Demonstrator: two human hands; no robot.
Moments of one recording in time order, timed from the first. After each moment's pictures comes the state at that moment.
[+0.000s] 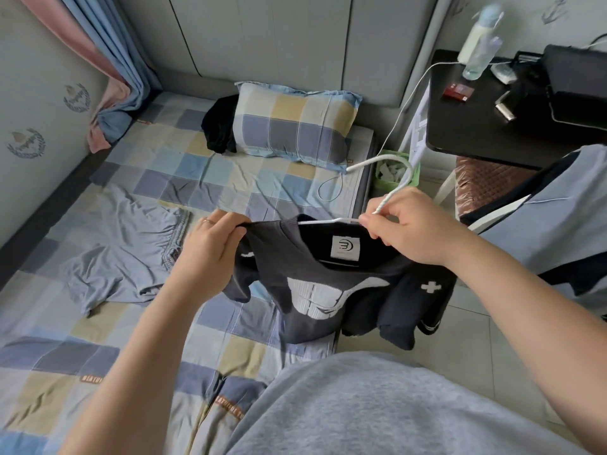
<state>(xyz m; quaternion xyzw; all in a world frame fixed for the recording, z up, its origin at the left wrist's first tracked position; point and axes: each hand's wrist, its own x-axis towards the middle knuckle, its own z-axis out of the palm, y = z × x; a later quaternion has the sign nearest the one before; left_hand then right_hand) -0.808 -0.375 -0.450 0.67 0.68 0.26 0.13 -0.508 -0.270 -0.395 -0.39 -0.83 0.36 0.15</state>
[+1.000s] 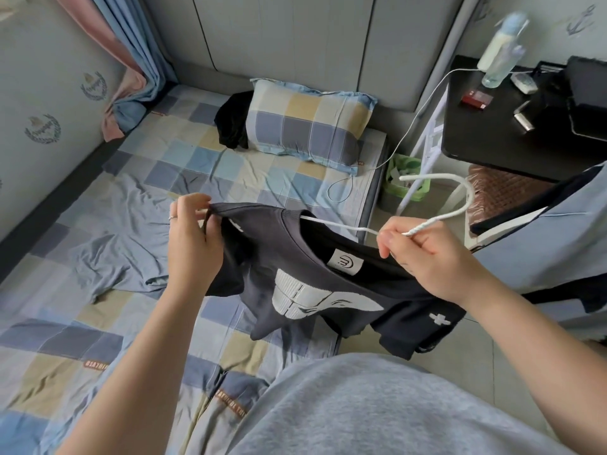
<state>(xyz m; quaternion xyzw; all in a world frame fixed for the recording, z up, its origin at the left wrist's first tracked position) -0.839 -0.372 -0.490 0.47 0.76 0.45 0.07 -0.508 -0.300 -0.409 -0.35 -0.77 0.47 0.23</state>
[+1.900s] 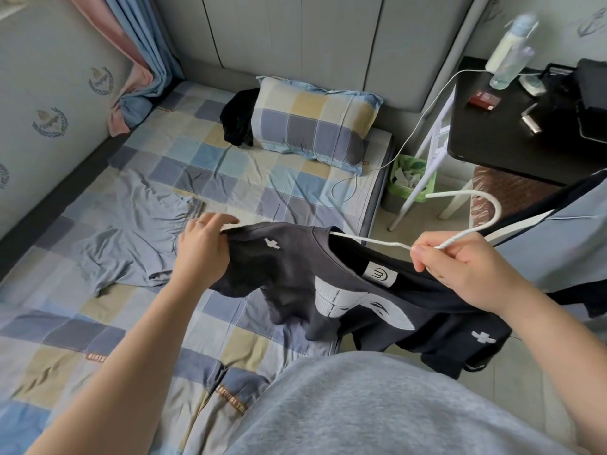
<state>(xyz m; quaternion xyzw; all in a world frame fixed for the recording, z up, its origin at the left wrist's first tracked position) -0.849 -0.380 -0.502 0.54 0.81 0.20 0.12 -0.471 -0.298 -0.416 -0.39 -0.76 0.48 0.19</state>
